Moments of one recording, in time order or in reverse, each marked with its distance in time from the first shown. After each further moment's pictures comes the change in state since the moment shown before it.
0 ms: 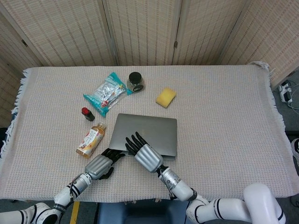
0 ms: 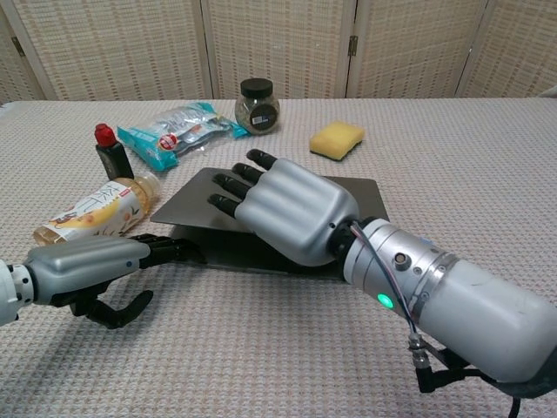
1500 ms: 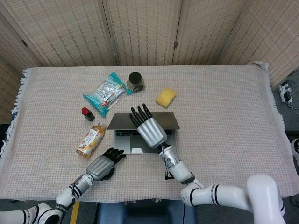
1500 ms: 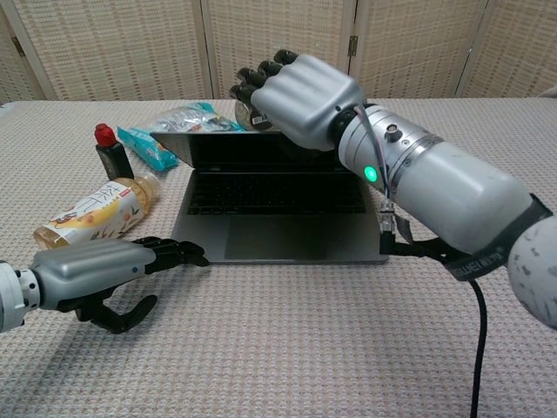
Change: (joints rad) left arm -0.023 -0.014 0.022 -0.015 -0.052 0.009 0.072; right arm 0.118 0.077 0.201 -0.021 0.187 0.036 -0.021
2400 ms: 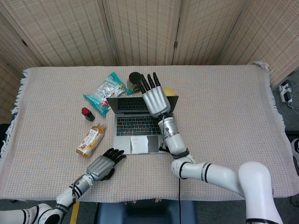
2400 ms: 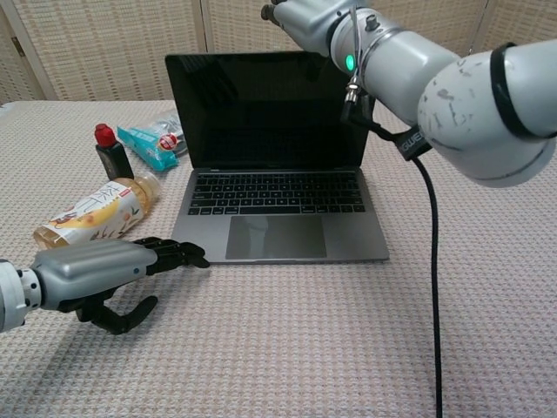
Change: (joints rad) left arm -0.013 0.010 0.003 -0.023 -0.035 -0.008 0.042; right arm 0.229 0.033 0.153 0.236 0.294 -0.048 0.028
